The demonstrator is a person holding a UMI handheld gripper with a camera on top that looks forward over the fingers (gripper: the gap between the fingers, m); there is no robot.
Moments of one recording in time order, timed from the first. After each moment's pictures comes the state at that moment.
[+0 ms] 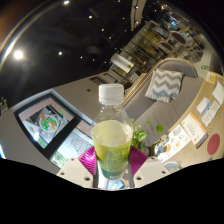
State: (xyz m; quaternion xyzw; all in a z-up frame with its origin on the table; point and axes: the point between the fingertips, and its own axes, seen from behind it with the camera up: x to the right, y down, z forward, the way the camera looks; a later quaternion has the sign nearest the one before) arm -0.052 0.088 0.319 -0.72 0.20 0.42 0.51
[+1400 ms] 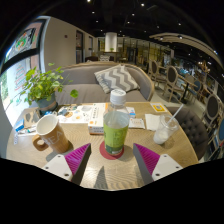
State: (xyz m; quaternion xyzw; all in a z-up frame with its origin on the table) arm 0.186 -0.015 0.086 -0.90 0.04 -0.04 0.43
